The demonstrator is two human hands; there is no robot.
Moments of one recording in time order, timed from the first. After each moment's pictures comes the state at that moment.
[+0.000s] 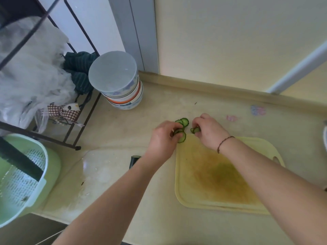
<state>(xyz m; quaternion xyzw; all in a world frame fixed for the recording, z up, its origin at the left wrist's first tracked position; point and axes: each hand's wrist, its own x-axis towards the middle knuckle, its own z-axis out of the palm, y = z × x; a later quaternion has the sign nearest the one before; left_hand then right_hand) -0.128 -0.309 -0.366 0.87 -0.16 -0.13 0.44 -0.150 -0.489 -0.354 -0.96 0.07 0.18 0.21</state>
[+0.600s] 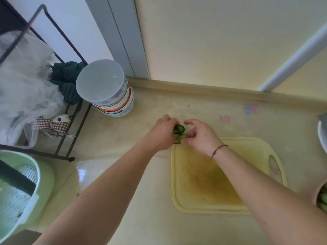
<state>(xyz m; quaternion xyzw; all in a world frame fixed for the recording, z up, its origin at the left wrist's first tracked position) -0.080 -0.336 -0.368 0.90 -0.29 -0.26 0.20 -0.161 -0.479 -0.354 -0.84 0.22 0.15 0.47</state>
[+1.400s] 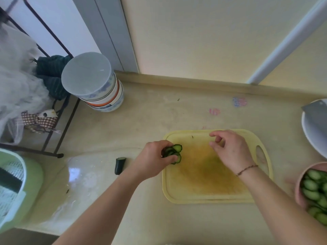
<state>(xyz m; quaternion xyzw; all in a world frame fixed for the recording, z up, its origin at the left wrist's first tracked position) -0.160 -0.302 -0.357 0.85 -0.20 -0.34 0.35 -0.250 -0.535 -0.355 -0.92 0.26 0.04 0.29</state>
